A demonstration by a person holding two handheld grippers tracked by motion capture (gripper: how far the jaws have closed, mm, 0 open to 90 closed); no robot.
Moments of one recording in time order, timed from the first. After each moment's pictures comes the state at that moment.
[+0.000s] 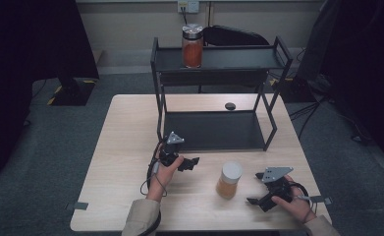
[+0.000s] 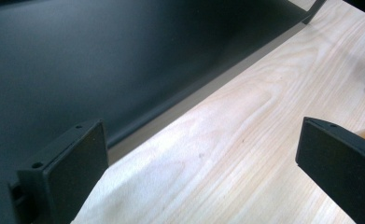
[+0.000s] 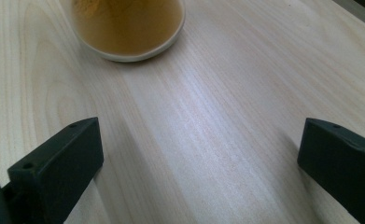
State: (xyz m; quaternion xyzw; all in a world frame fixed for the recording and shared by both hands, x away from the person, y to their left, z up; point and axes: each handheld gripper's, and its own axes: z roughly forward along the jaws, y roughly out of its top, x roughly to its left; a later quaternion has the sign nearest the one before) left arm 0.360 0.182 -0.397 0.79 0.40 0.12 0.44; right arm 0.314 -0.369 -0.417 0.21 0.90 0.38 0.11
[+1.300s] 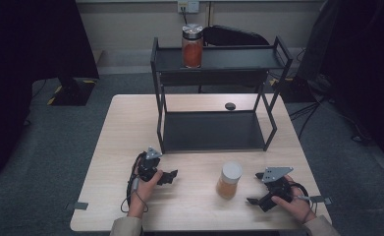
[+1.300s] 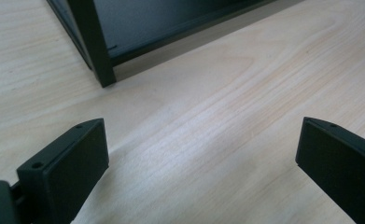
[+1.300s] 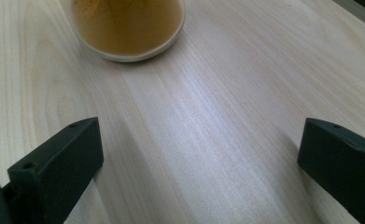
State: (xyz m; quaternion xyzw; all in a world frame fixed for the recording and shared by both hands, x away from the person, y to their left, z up) left arm 0.319 0.228 -0.417 0.79 0.44 0.15 0.40; right arm 0.314 -0.369 -0.417 0.21 0.90 0.38 0.11
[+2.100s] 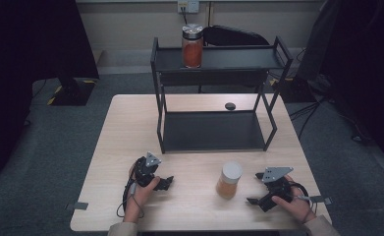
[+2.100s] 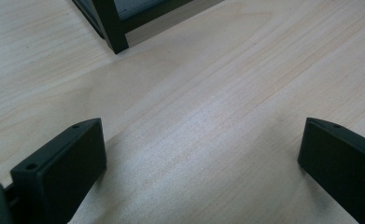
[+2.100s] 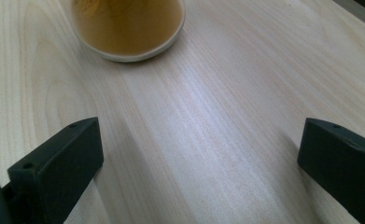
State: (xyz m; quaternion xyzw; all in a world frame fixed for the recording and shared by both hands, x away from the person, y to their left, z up) left arm 0.308 0.228 -0.424 0.81 0.42 0.18 0.36; right arm 0.314 -0.369 -0.417 0.21 0.90 0.38 0.11
